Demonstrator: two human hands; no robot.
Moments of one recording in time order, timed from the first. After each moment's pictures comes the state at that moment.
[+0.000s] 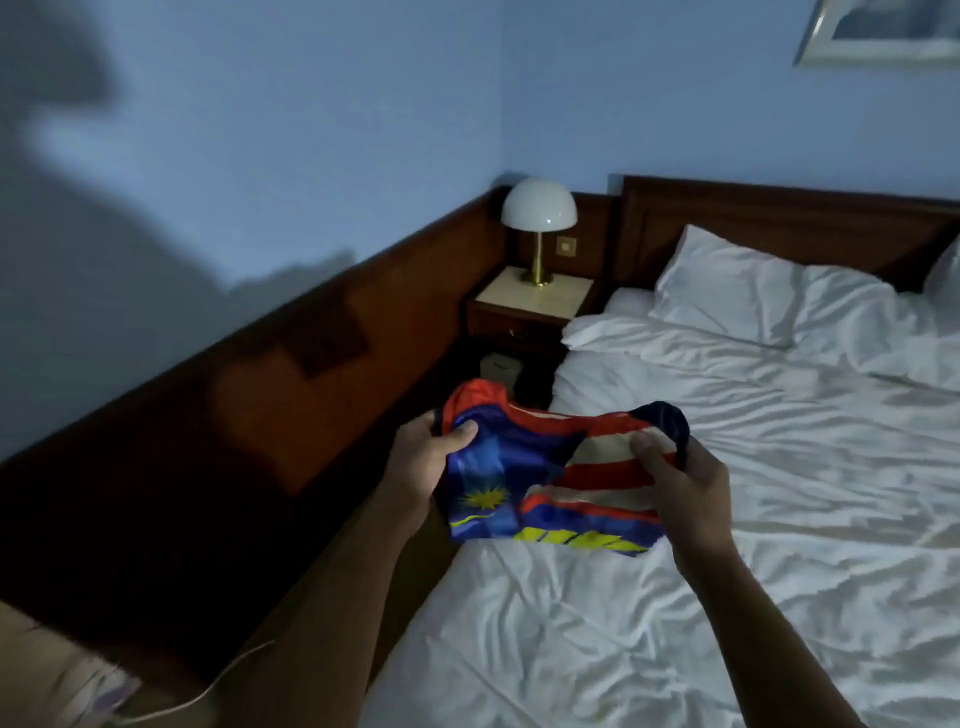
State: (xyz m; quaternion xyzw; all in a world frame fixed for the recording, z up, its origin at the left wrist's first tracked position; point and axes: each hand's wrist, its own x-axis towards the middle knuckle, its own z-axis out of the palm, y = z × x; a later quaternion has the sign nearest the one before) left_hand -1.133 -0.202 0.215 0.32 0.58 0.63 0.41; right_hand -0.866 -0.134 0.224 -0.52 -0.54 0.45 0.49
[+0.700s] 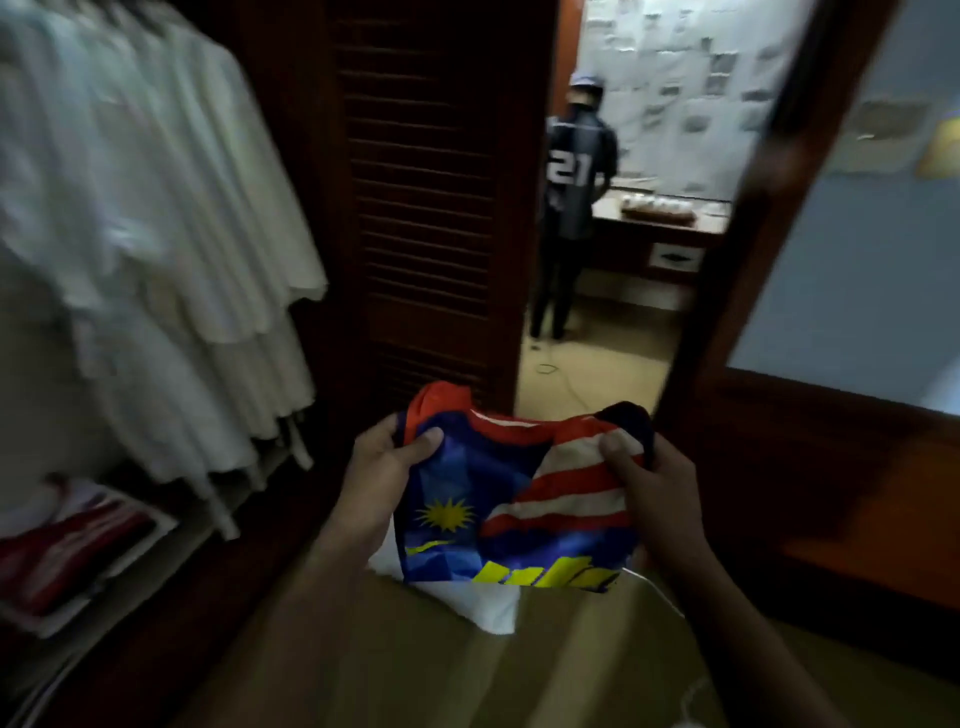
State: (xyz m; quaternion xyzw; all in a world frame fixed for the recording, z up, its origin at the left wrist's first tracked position) left_hand -1.078 -0.901 0.259 -0.14 0.61 0.76 -0.15; right_hand -1.142 -0.631 0.271 0.05 -0.78 0.62 0.06
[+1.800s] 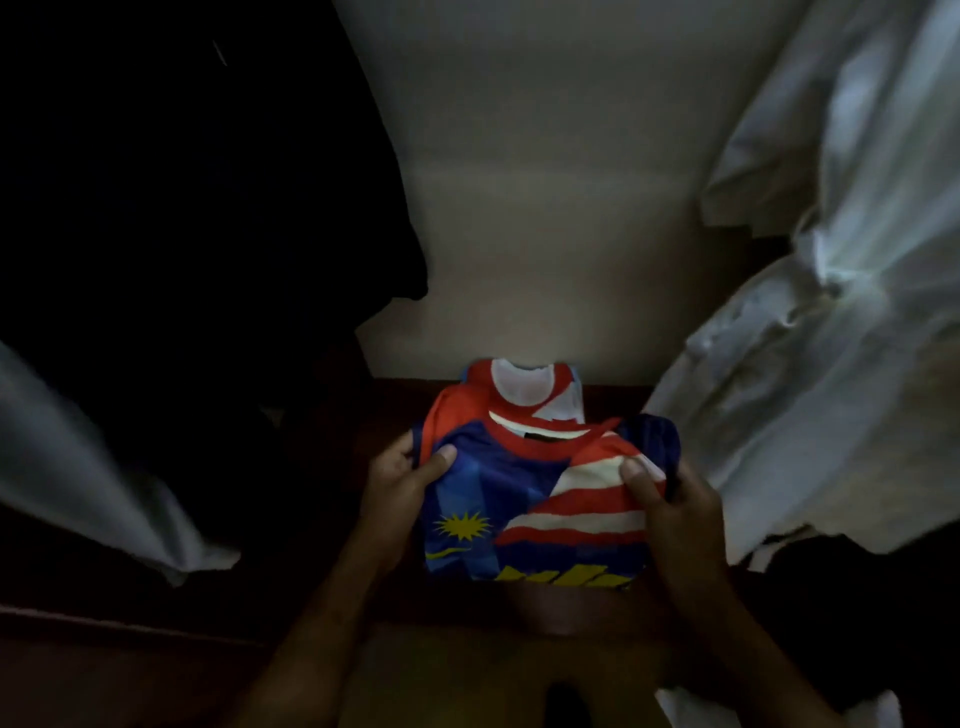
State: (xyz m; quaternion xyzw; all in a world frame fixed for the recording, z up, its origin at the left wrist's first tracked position) left_hand -0.946 -1.552 0.021 -0.55 0.33 0.57 -0.52; right_hand -1.216 -1.521 0.035 0.41 -0.67 0.48 -0.38
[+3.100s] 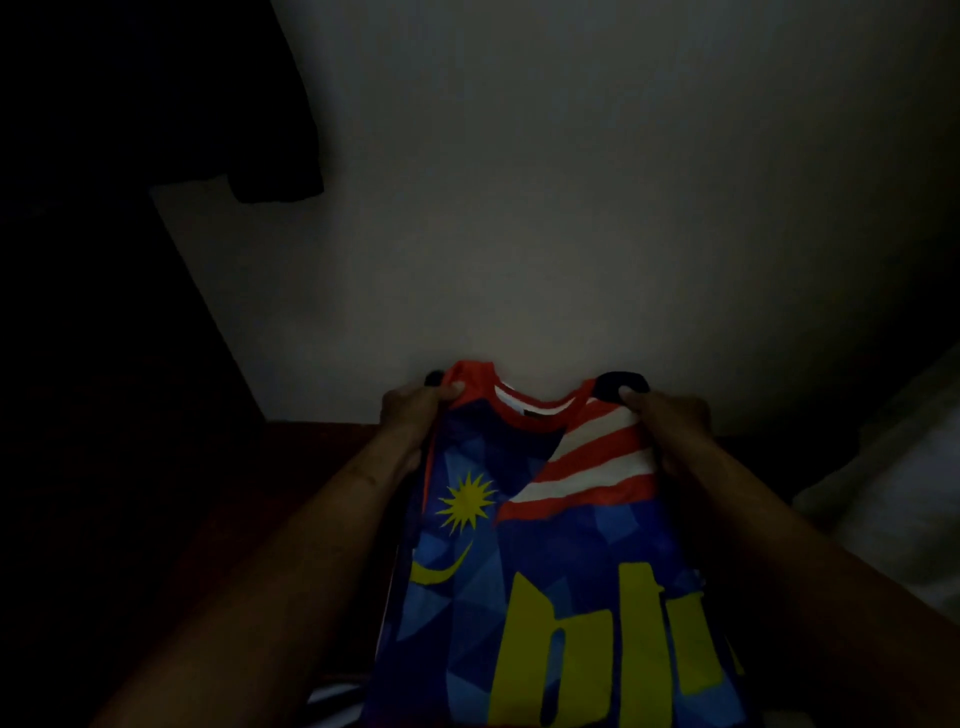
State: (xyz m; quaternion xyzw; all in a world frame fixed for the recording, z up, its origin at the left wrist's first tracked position) left_hand -0.976 -1.955 -0.337 -0.60 0.29 0.54 -0.52; right_hand -1.256 -1.932 -0.316 0.31 -0.71 0.47 -0.43
